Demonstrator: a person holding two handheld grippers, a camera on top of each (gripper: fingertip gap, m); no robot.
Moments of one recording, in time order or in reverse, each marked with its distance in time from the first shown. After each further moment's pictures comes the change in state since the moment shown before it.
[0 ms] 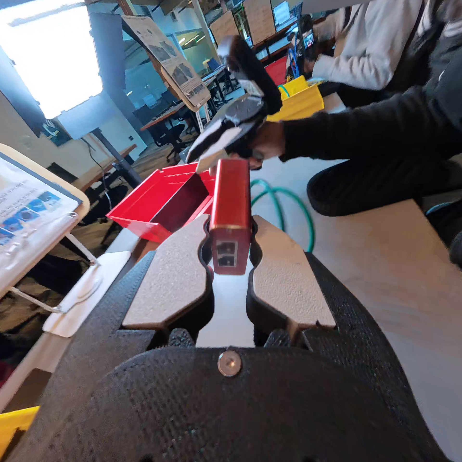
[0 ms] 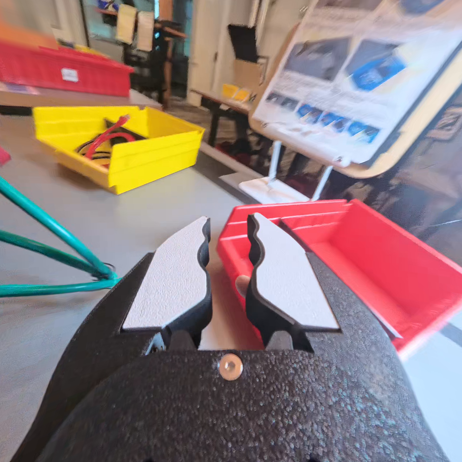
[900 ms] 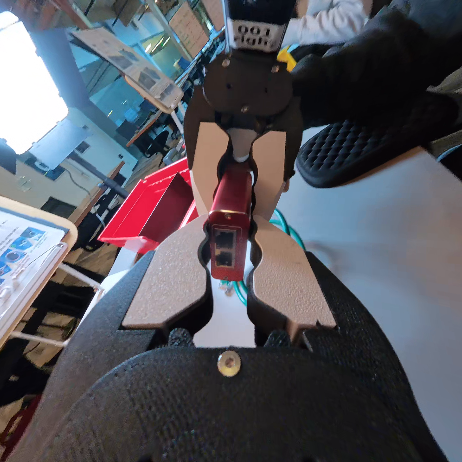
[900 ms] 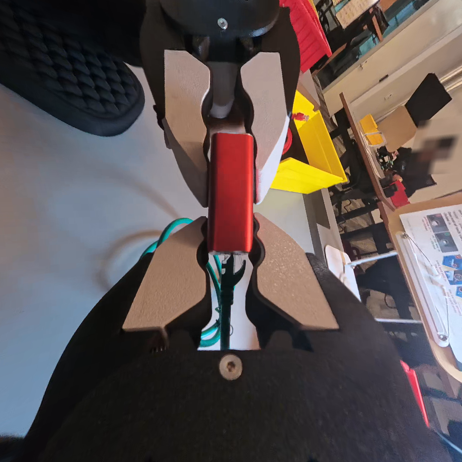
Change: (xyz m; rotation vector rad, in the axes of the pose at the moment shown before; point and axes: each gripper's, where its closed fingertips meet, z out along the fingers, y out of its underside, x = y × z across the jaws) left arm 0.023 0.023 0.027 -0.027 0.083 0.197; right arm -0.184 -0.002 0.022 -0.102 -0.494 -0.649
